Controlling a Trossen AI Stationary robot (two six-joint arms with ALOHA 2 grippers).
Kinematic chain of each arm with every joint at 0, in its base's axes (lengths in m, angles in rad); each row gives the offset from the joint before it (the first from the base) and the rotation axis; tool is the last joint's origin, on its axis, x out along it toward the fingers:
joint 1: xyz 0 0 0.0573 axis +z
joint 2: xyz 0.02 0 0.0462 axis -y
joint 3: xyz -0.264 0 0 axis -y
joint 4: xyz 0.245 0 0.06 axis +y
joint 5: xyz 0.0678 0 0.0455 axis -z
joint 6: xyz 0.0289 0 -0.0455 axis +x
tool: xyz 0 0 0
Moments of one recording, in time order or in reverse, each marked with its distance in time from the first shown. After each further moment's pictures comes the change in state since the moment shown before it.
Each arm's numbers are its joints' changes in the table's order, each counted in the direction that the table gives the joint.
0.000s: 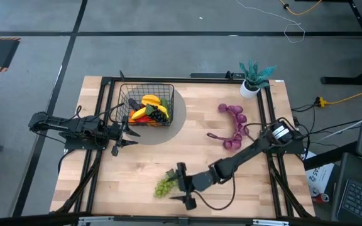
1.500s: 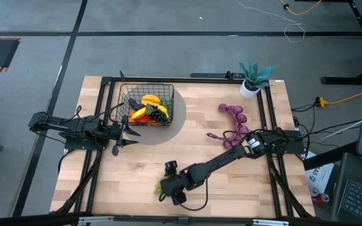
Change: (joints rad) left arm 0.000 0.000 0.000 0.000 -0.018 0.000; right arm -0.067 -0.366 0.624 0.909 -0.029 -0.033
